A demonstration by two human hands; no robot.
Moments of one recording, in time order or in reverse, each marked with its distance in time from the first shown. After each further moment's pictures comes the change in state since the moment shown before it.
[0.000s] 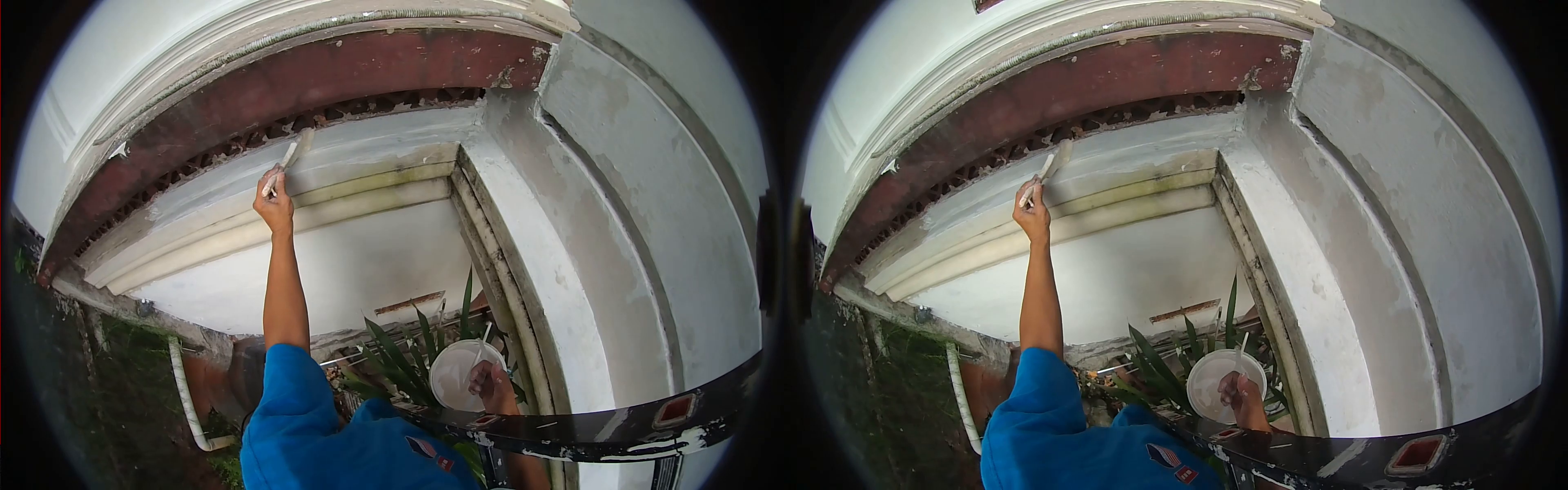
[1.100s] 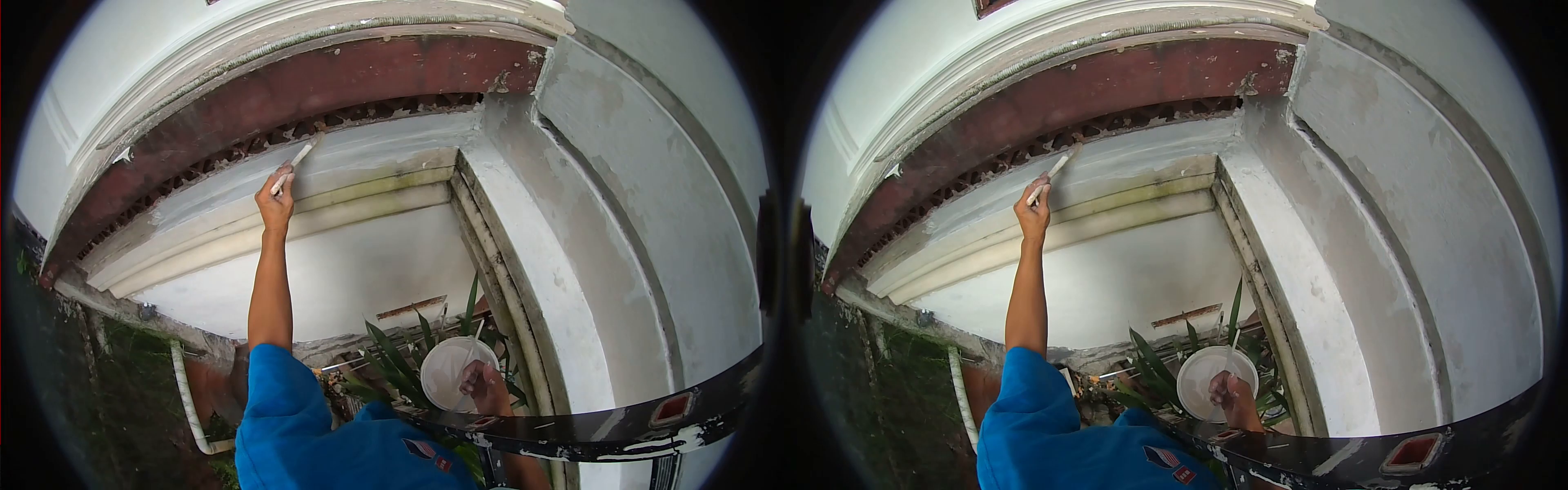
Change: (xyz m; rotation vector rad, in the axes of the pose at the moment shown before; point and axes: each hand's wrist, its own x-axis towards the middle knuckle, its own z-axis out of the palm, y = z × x) left_hand 0.019 0.030 -0.003 0.112 -0.277 0.100; right_hand 0.006 -0.002 0.017 0.110 -0.059 0.015
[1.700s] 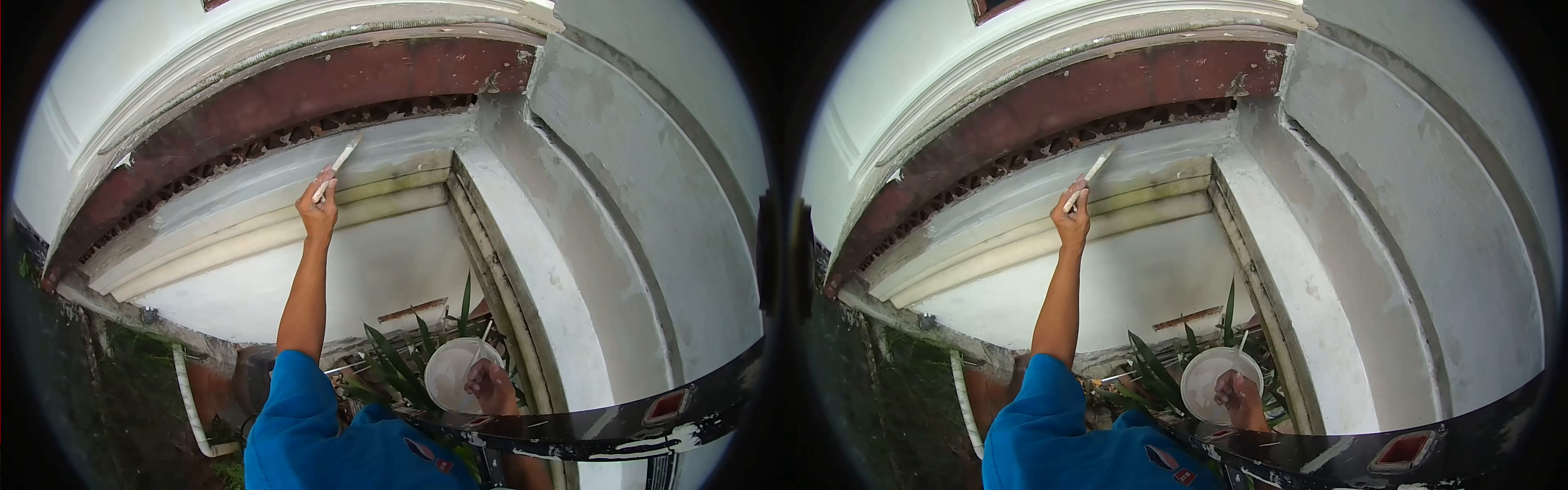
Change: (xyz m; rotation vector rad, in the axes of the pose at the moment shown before) left_hand -0.035 0.057 0.071 -0.207 0.051 -0.035; right_hand -0.009 -0.013 -0.007 0.026 0.025 -0.070
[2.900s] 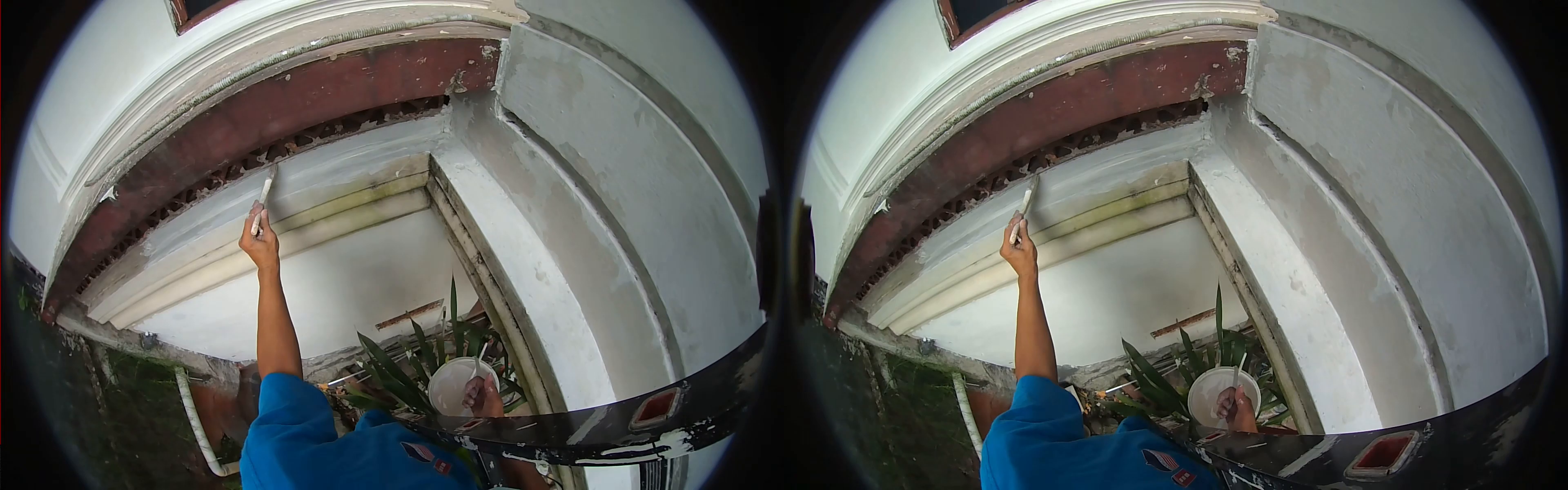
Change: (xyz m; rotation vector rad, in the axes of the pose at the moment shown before) left_hand 0.003 -0.036 -0.069 0.202 0.161 -0.002; right_hand -0.012 0.067 -0.053 0.105 0.187 0.054
